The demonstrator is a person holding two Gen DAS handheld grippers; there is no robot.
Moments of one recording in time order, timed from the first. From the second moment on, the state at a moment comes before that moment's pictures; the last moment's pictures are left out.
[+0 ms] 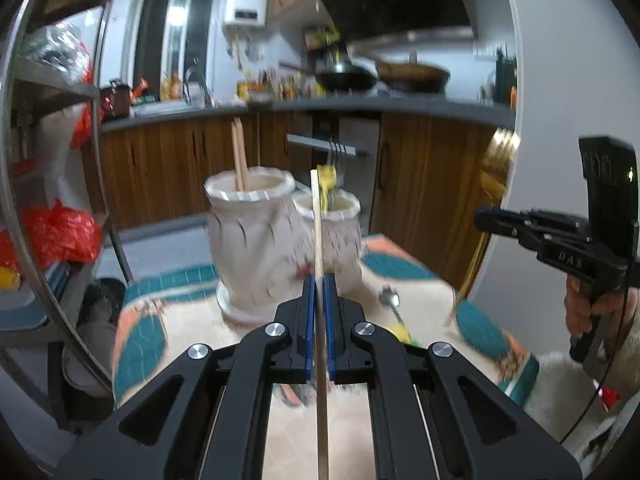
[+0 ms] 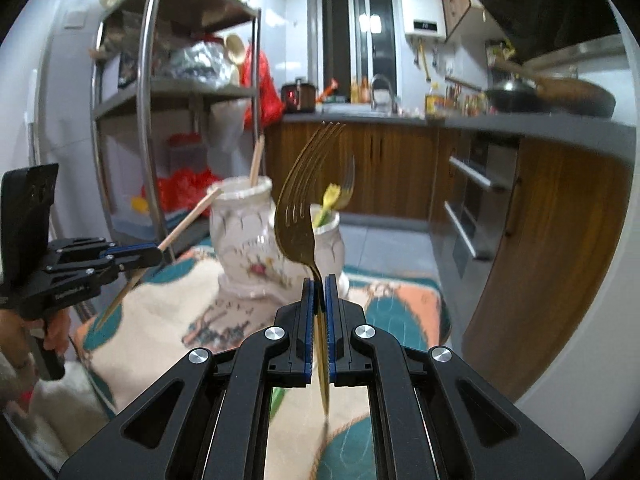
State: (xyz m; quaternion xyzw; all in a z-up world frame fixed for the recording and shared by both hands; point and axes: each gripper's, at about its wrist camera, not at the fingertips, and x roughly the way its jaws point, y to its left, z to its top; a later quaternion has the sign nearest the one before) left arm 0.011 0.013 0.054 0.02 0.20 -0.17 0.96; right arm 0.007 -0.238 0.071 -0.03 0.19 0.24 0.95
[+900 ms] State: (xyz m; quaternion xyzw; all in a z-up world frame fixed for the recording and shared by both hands) left arm 0.159 0.044 0.126 -0.11 0.06 -0.17 0.98; right arm 0.109 -0.190 0.165 0.03 0.09 0.28 0.96
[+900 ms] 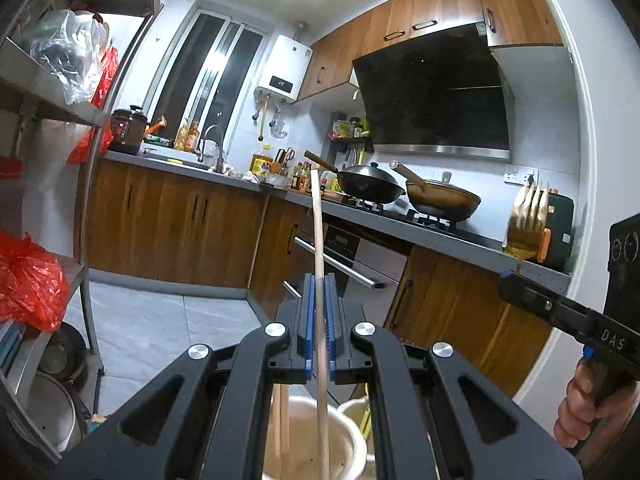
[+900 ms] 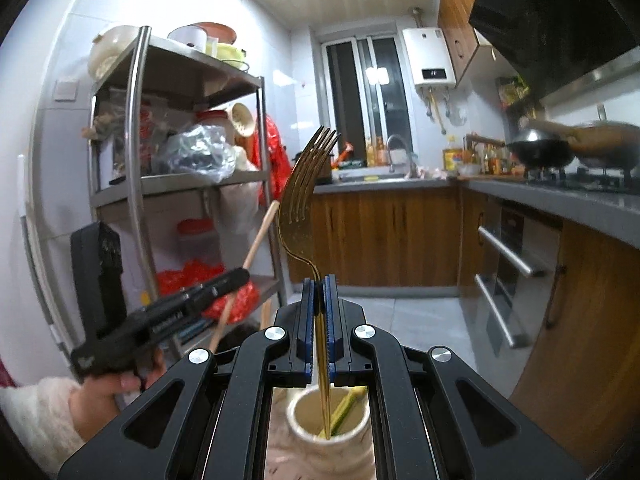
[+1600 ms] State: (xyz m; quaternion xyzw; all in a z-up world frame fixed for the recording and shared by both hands) left arm 0.144 0.051 0.074 -0.06 0.14 -0.11 0.98; right arm 0.148 -0.186 0.081 0.06 0.18 0.25 0.95
